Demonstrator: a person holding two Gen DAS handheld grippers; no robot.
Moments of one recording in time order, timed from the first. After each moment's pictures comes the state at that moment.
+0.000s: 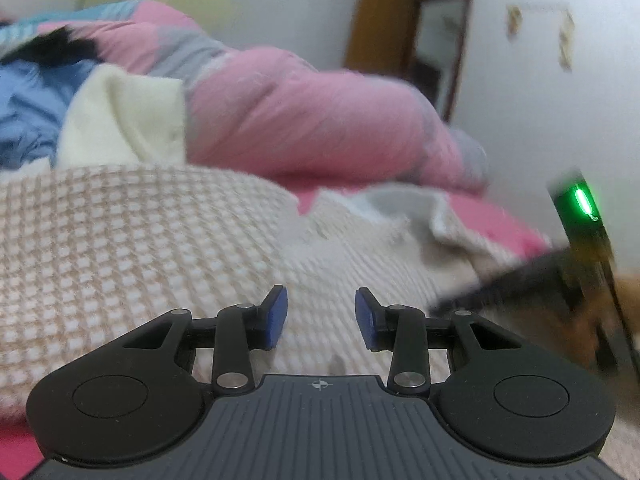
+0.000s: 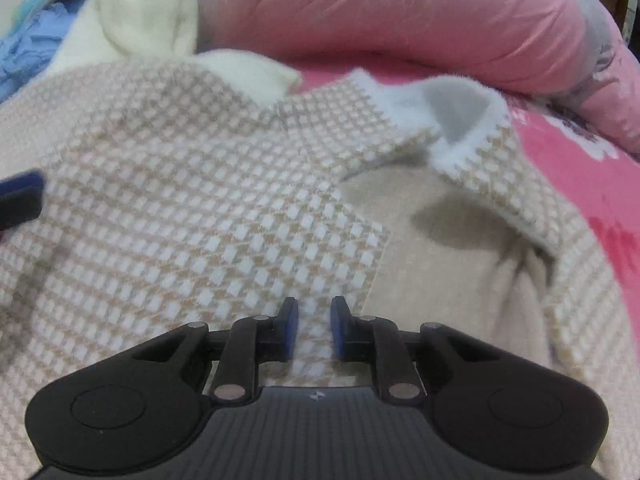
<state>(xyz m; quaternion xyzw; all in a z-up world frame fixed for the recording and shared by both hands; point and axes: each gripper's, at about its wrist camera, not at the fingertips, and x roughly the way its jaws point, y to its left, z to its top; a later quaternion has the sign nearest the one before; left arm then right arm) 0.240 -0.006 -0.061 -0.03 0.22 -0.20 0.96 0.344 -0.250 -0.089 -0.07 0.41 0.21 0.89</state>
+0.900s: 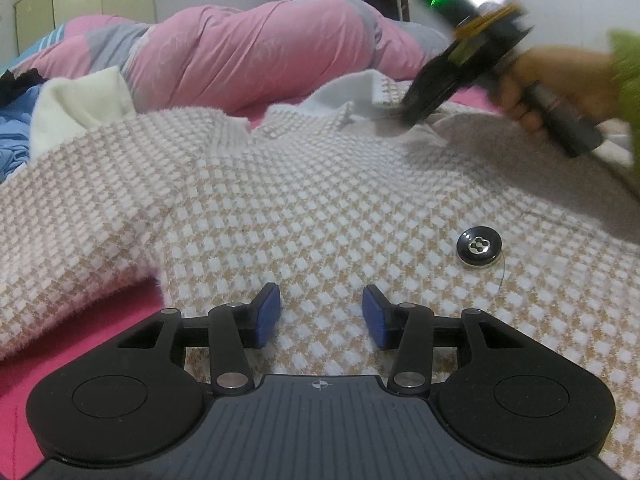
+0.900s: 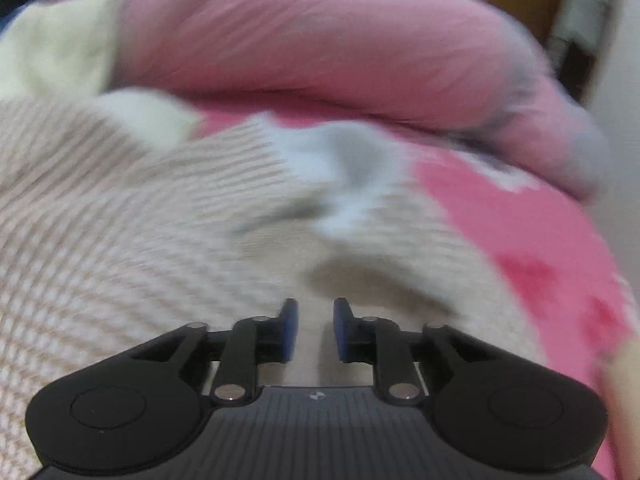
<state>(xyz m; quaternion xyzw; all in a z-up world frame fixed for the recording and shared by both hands) 0.188 -0.052 -0.107 0.12 0.27 -0.19 0.93 0.342 -0.258 -0.065 -0.14 0.34 0.05 0.93</state>
